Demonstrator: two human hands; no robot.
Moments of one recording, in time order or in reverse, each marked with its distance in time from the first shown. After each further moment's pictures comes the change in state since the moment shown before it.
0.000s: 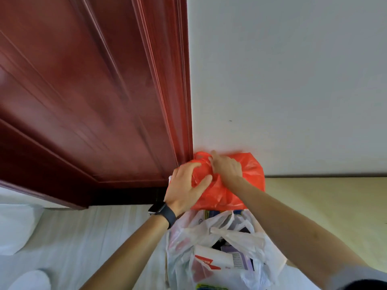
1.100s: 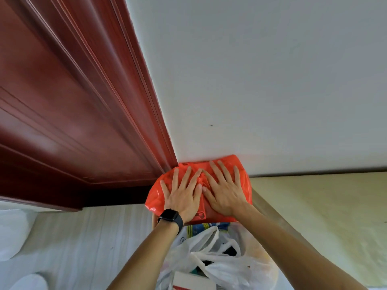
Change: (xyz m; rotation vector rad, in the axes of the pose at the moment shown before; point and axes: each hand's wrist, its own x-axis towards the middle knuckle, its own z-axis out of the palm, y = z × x) left_hand 0.044 -0.028 0.084 0.511 -0.142 -0.109; right_hand -0.033 0.069 0.051 -0.047 -0.008 -0.183
